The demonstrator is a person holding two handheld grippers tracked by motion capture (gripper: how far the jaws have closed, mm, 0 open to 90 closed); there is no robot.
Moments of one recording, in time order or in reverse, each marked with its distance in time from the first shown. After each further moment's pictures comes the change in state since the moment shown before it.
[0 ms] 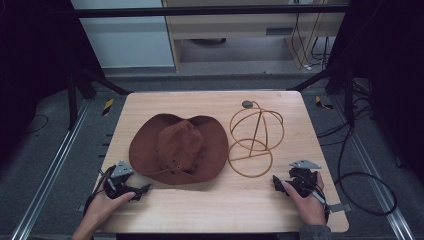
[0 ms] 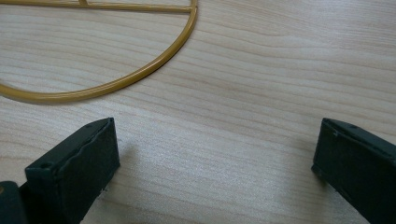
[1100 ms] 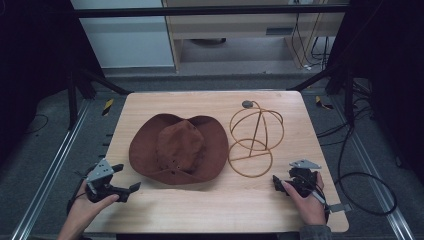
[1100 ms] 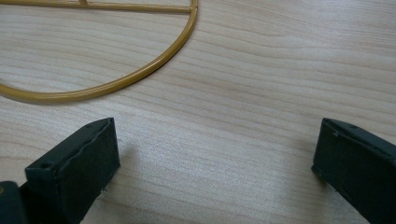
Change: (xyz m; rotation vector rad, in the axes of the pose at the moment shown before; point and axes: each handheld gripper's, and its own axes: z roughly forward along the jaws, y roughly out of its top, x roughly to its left) left arm -0.005 0.023 -0.073 -0.215 -0.048 0.023; right arm 0.000 0.000 0.000 0.001 0.002 0.000
